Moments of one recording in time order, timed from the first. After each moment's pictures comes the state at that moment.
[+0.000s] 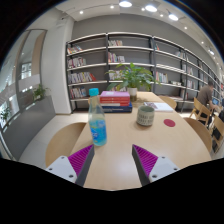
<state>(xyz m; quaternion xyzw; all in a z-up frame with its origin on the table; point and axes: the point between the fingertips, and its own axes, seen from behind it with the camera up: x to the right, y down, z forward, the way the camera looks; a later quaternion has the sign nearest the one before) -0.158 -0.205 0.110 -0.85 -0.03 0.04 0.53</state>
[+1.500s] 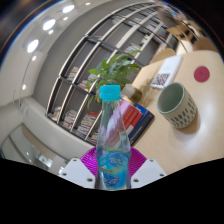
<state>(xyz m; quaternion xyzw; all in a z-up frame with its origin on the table) -0.181 0.077 0.143 -0.71 0.30 0.38 0.51</state>
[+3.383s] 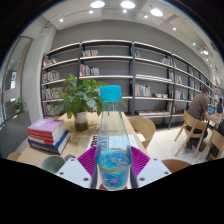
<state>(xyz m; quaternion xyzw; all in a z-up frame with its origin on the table) 0.182 0.130 0.136 -0.80 0.02 -0.02 0.60</state>
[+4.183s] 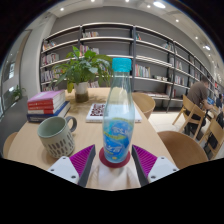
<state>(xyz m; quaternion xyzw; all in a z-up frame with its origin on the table) 0.167 0.060 0.043 -0.86 0.02 -0.03 0.51</state>
